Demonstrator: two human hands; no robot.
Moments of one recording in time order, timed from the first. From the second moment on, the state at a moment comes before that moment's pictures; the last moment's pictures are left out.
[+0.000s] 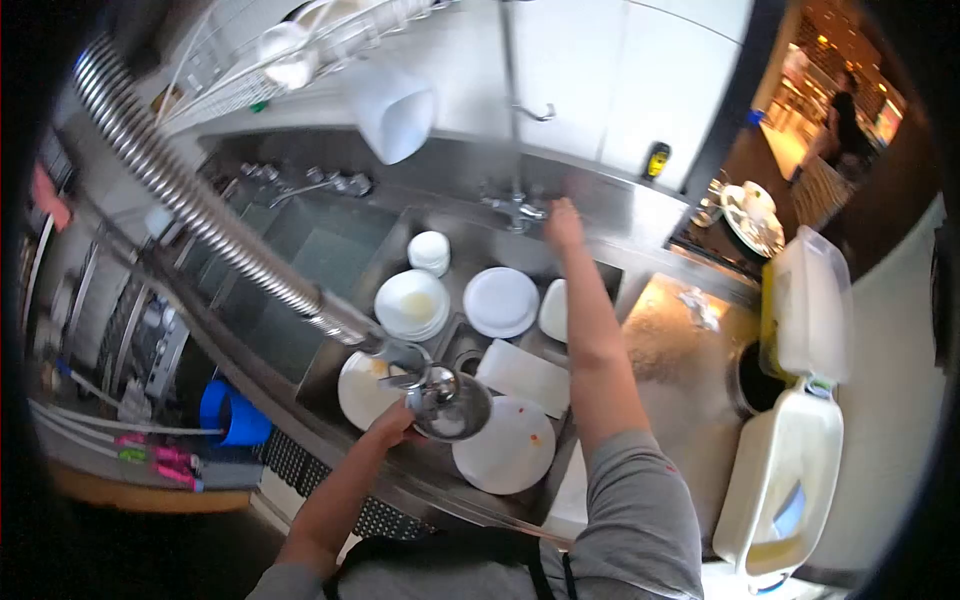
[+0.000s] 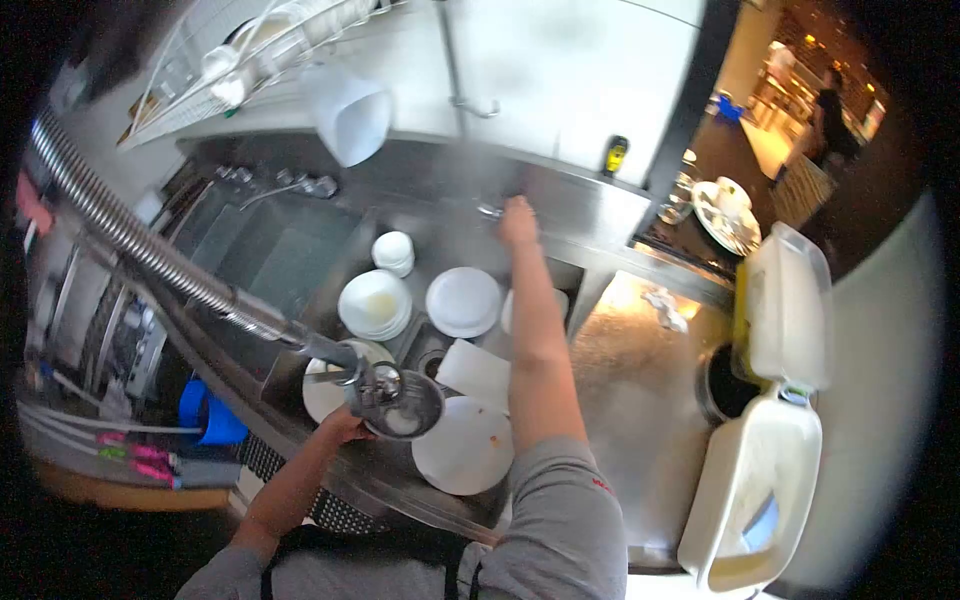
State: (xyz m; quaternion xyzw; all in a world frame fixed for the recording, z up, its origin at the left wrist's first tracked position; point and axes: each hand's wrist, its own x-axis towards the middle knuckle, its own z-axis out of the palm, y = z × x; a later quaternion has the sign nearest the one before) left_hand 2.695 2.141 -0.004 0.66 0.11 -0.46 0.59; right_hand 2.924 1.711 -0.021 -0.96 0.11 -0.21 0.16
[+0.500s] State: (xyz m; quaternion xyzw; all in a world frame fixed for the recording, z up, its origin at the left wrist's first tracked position) left_hand 2.702 2.145 -0.053 0.65 0.16 -0.49 0.56; right_hand 2.686 1.921 -0.037 -0.85 -0.09 0.07 0.51
